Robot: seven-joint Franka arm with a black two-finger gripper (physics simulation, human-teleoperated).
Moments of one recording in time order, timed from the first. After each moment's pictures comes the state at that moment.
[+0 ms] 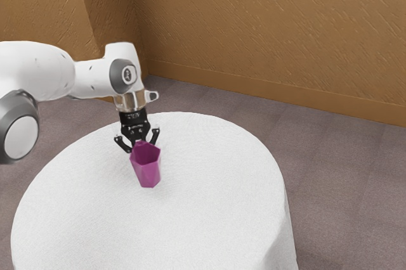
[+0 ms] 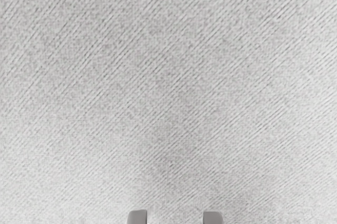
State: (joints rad) arm -0.19 0.50 0.36 -1.67 -0.35 1.79 -0.47
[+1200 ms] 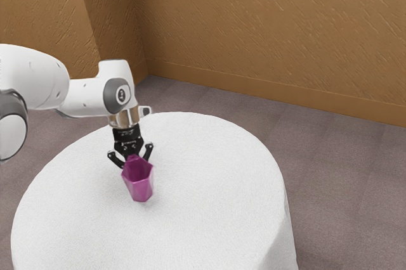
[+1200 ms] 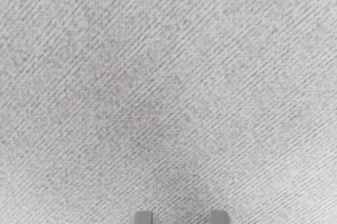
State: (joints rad) arm -0.24 0.42 0.38 -1.89 -0.32 1.96 -0.49
